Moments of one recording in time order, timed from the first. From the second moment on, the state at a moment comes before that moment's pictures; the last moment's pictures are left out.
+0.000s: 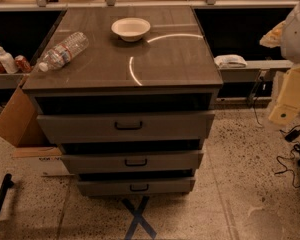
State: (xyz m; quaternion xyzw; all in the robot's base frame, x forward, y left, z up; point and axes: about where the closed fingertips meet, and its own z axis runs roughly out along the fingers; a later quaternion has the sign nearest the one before) arm 0.438 -0.217 0.977 -0.60 0.78 -0.04 0.16
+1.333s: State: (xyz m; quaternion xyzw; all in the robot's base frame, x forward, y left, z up) arm 0.423 -0.195 0.854 -0.62 0.76 0.08 0.19
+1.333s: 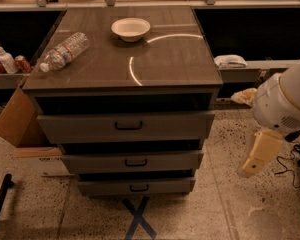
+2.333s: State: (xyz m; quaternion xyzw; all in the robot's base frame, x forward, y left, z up) arm 0.433 -0.181 0.814 -0.65 0.73 0.09 0.19
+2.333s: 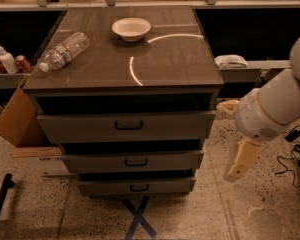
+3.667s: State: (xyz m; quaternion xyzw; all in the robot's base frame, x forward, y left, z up) arm 0.498 -0.131 0.690 -0.71 0.67 0.10 0.17
